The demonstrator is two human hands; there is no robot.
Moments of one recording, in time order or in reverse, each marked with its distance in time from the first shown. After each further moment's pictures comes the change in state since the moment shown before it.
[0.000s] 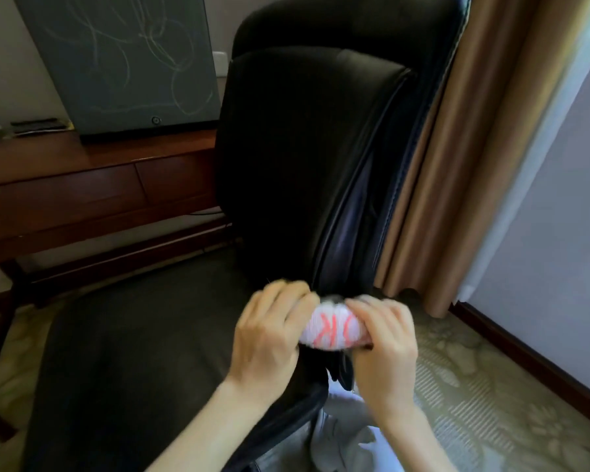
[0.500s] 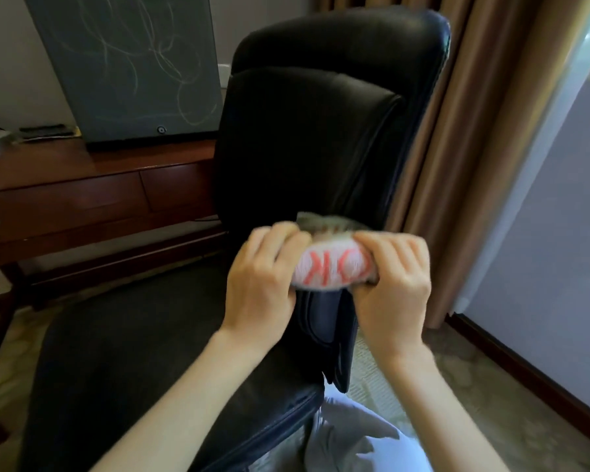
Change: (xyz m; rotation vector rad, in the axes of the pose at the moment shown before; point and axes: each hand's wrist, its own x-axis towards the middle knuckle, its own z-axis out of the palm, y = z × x) left_hand 0.066 -0.004 -0.029 0.057 0.119 -0.050; right_hand 0.090 -0.025 -0.019 -0.049 0.142 -0.124
